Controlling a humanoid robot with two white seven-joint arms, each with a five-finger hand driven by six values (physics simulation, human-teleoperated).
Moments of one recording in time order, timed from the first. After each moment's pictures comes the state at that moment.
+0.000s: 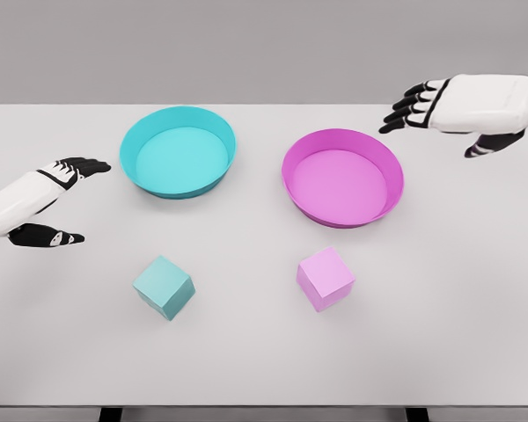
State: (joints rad) left arm -0.07 0.85 -0.17 -1.53 -0.23 -0.61 -0.18; right arm -1.05 -1.06 0.89 -1.58 0.21 -0.61 0.61
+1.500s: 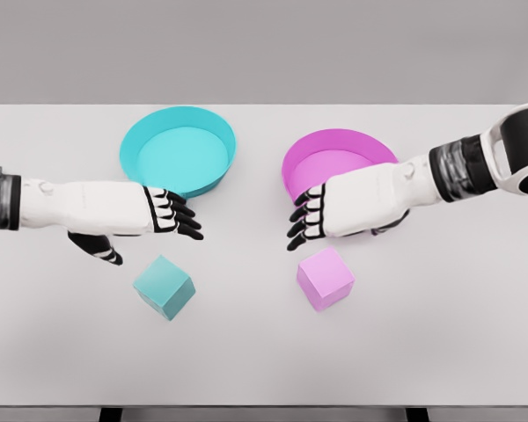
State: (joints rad) left arm -0.75 1.03 -0.86 -1.76 -0.10 -0.61 -0.61; right arm -1.26 -0.89 1.35 -1.76 0.20 -0.61 0.61
